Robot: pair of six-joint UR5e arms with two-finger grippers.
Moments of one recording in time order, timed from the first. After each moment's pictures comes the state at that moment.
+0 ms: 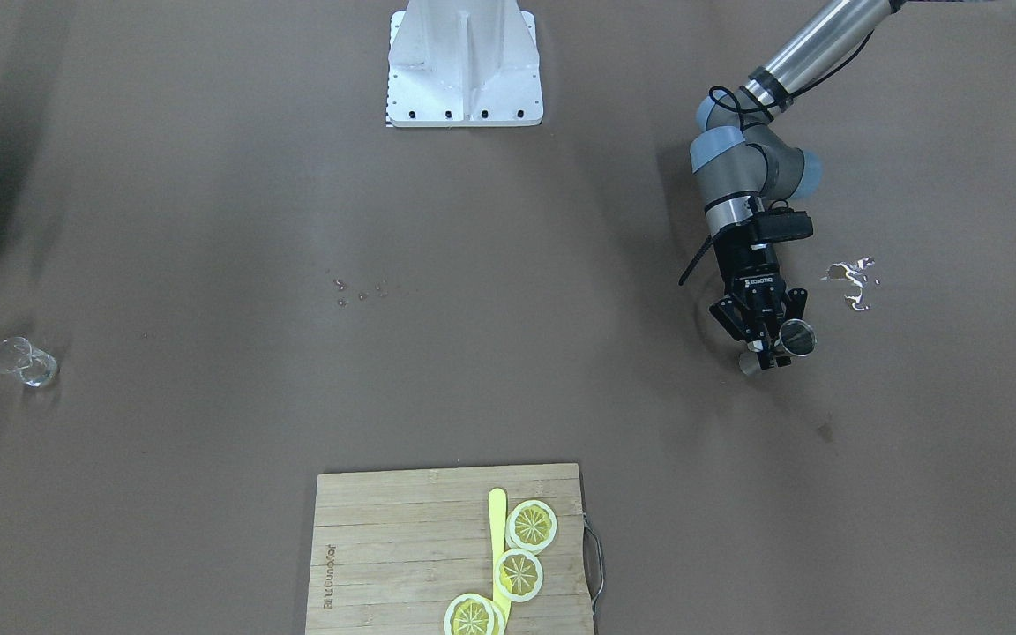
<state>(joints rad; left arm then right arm) -0.39 -1.82 -1.33 -2.62 -0.47 -1.33 1.14 -1.72 1.41 -0.33 2.23 0.35</state>
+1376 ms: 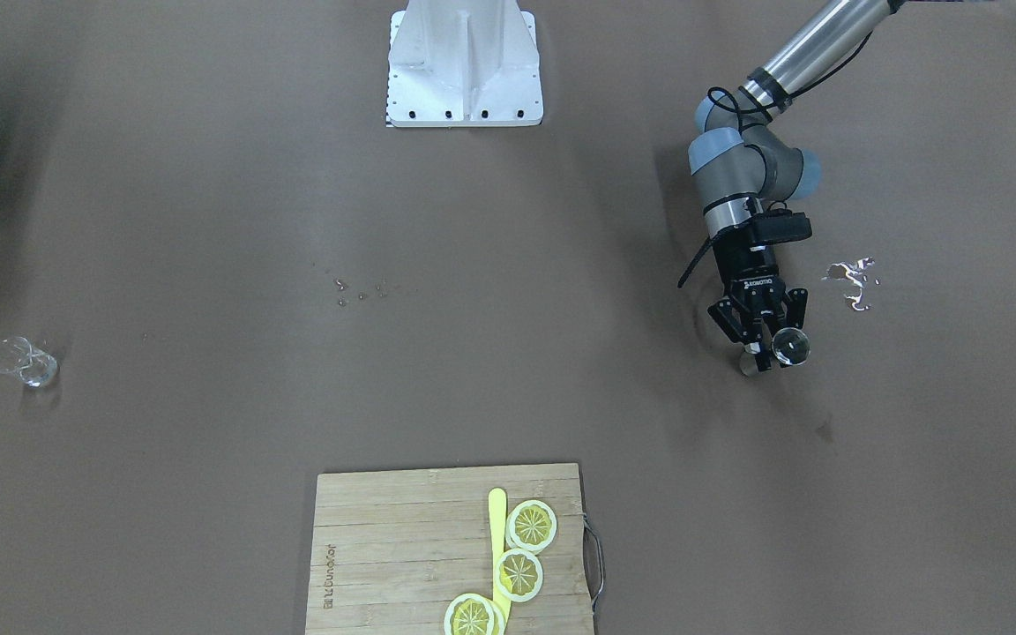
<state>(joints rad) -0.40 -1.83 -1.33 -2.60 -0.47 -1.33 1.42 -1.80 1.75 -1.37 2.35 0.33</state>
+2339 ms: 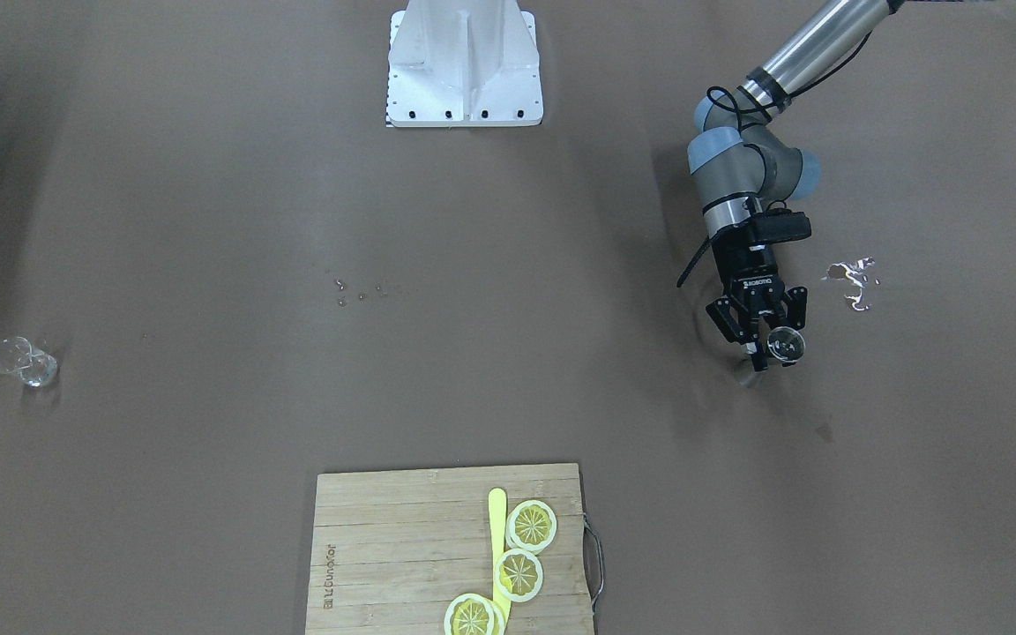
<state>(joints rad) -0.40 -1.83 -1.33 -2.60 -0.47 -1.33 1.48 -1.79 1.80 -1.58 2.34 0.27</state>
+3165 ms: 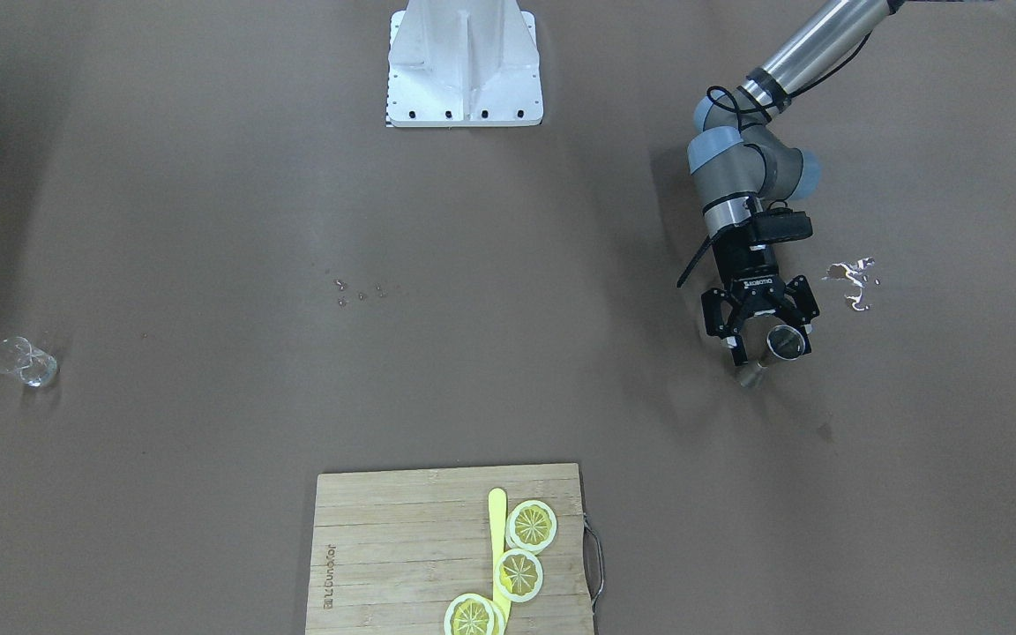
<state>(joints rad) -0.40 -1.83 -1.34 -2.60 -0.47 -1.32 1.48 -1.78 1.80 -1.57 2.27 0.13</state>
